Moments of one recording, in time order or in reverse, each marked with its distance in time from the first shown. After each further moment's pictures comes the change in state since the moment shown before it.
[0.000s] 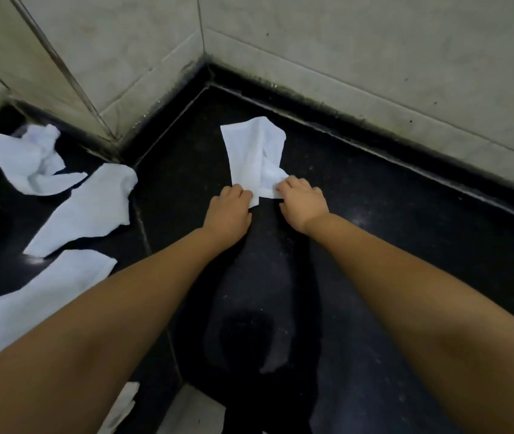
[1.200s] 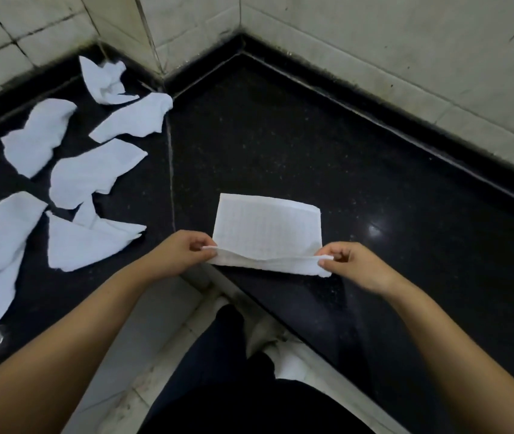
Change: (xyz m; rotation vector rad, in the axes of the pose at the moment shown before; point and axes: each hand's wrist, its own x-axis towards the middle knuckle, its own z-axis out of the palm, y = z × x) left_hand -0.293 0.063 0.006 -0.775 -0.186 -0.284; right_hand -0.305 0.090 0.026 0.855 -0.337 -0.050
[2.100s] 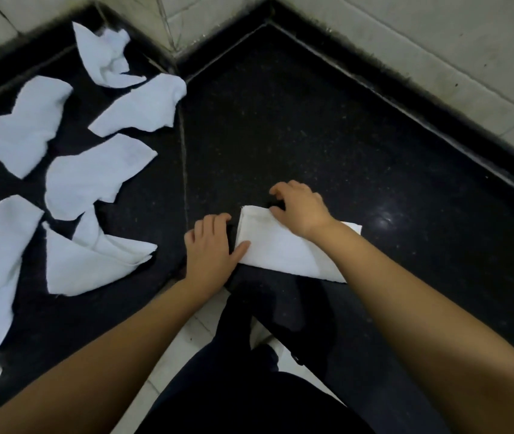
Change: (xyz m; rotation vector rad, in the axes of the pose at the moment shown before) left_hand 0.072 -0.019 0.021 0.515 0.511 -0.079; right_hand 0.178 -0.109 0.043 -0.687 0.114 -0.120
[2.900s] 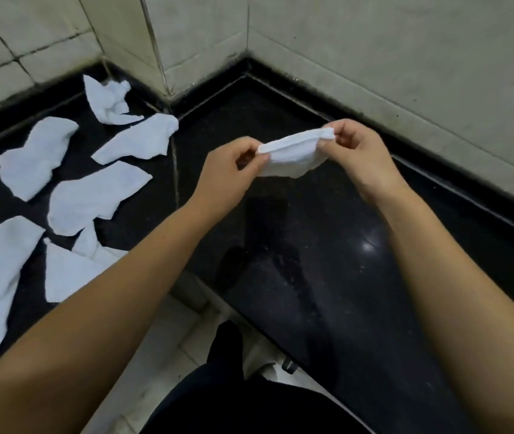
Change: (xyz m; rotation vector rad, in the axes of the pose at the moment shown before) left_hand 0.038 0.094 -0.134 -0.715 0.162 0.398; right_hand -0.079 0.019 -0.127 0.876 0.453 -0.137
